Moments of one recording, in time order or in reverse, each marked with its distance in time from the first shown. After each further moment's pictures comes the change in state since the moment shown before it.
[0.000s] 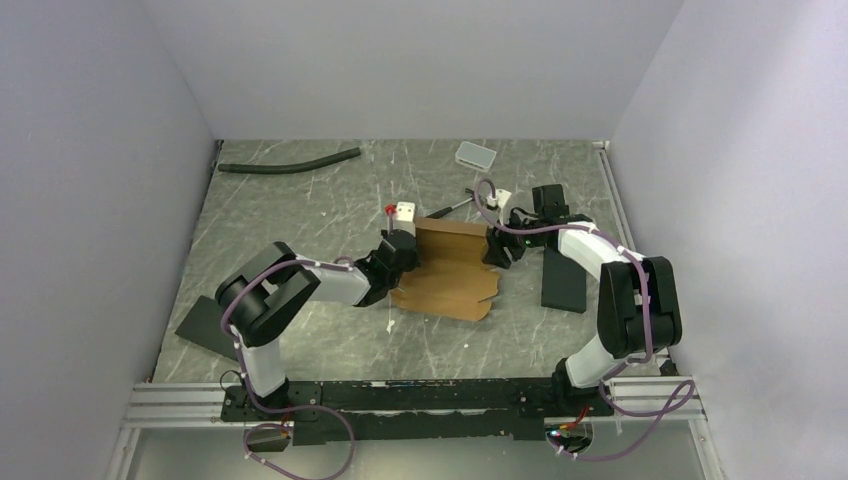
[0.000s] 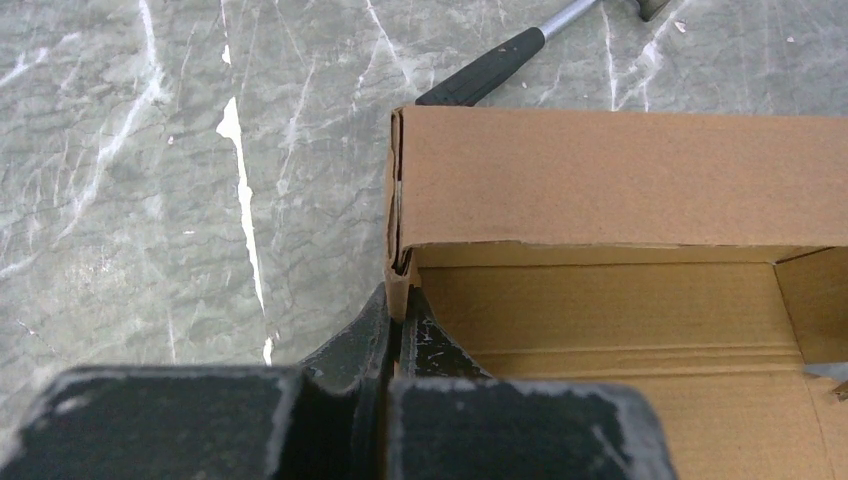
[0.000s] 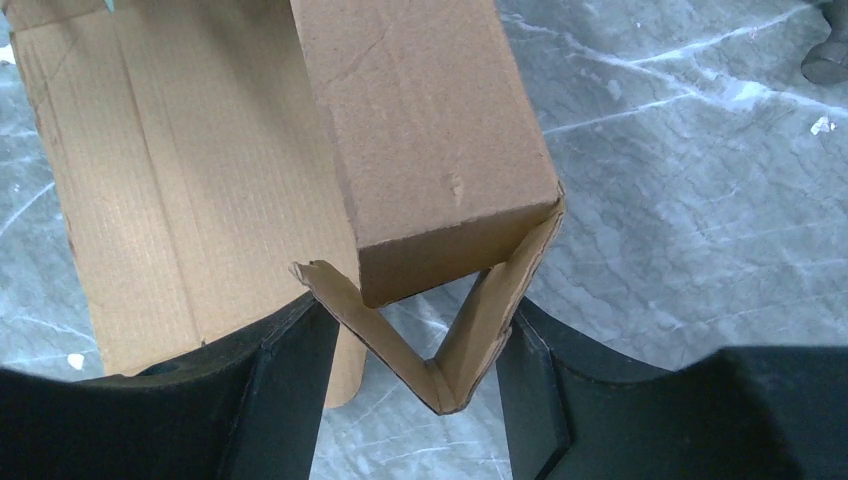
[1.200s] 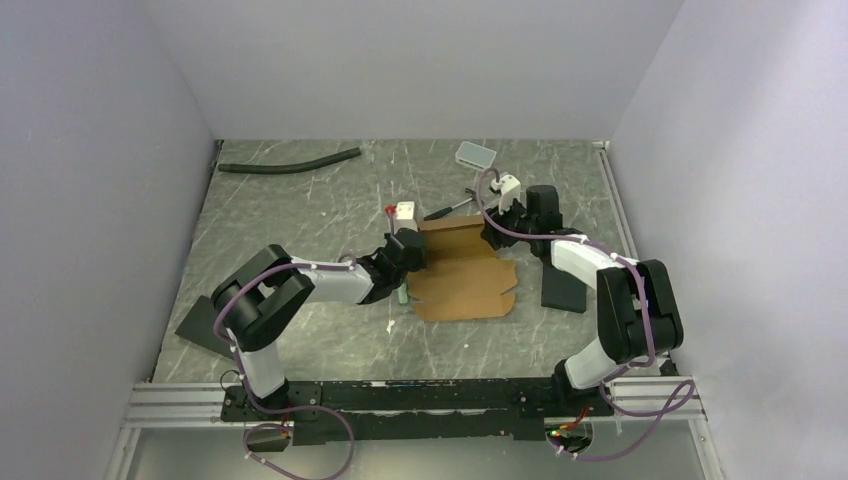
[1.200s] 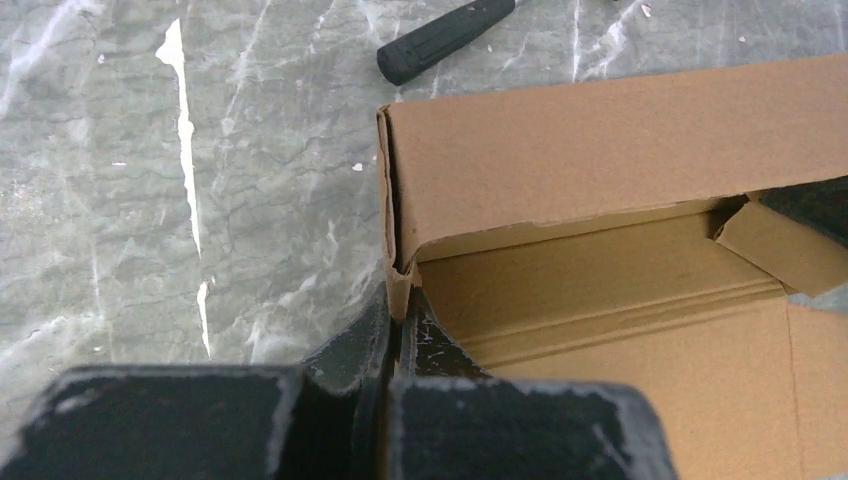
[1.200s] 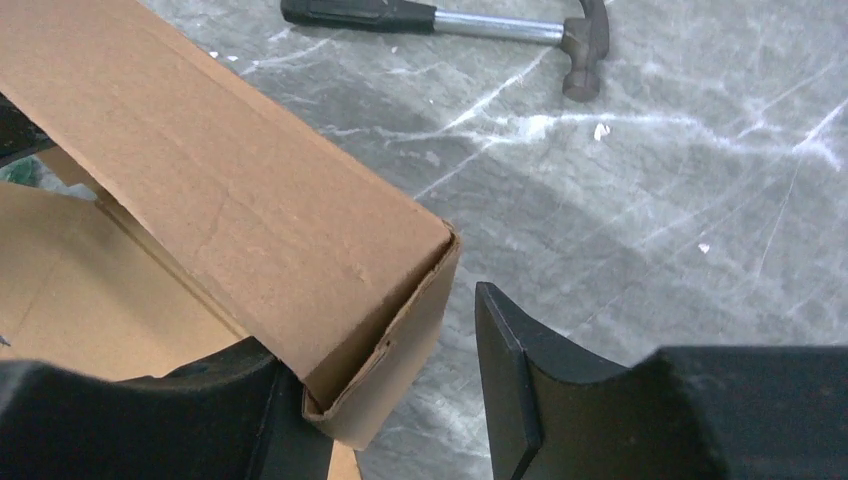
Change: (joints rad) left arm -0.033 -0.032 0.056 -0.184 0.008 -0.203; right arm 0.063 -0.026 -0.116 0.450 0.320 0.418
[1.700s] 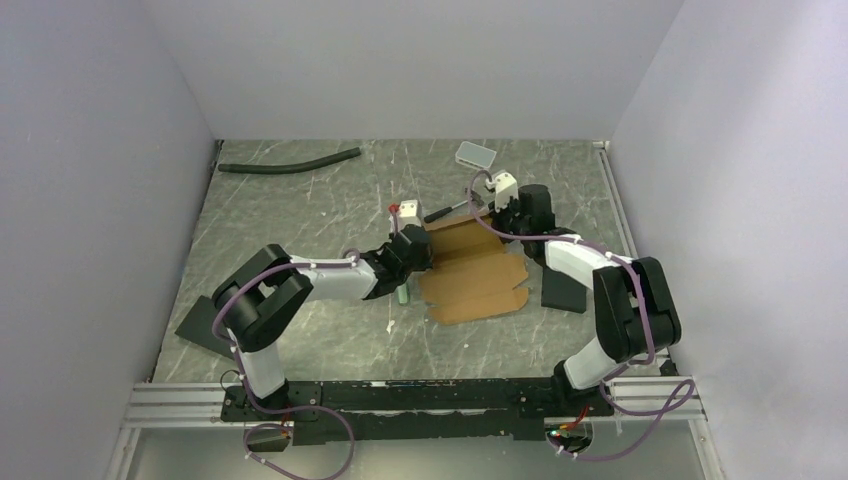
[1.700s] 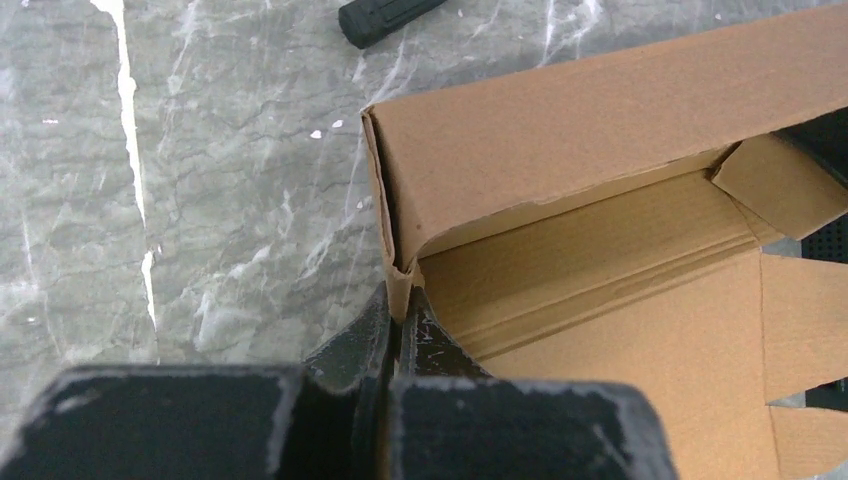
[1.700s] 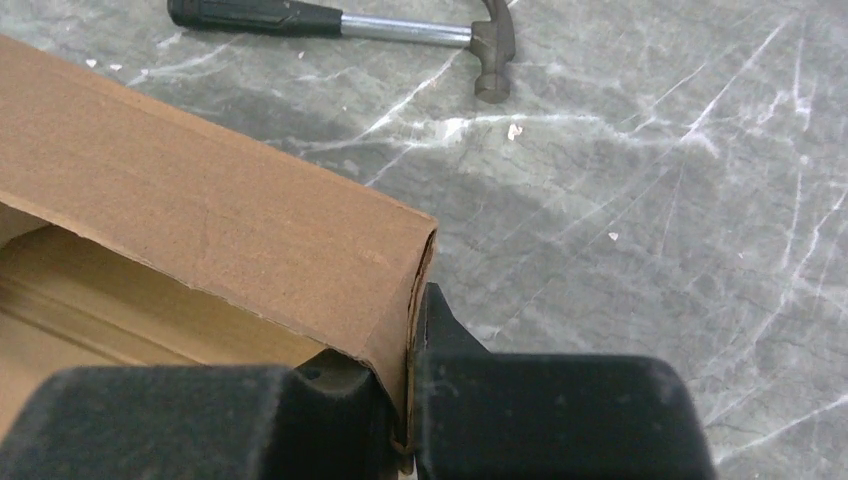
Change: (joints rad) left arm -0.015 0.000 0.061 -0.113 0.047 -0.080; right arm 0.037 0.013 0.006 0.040 0.172 -0.061
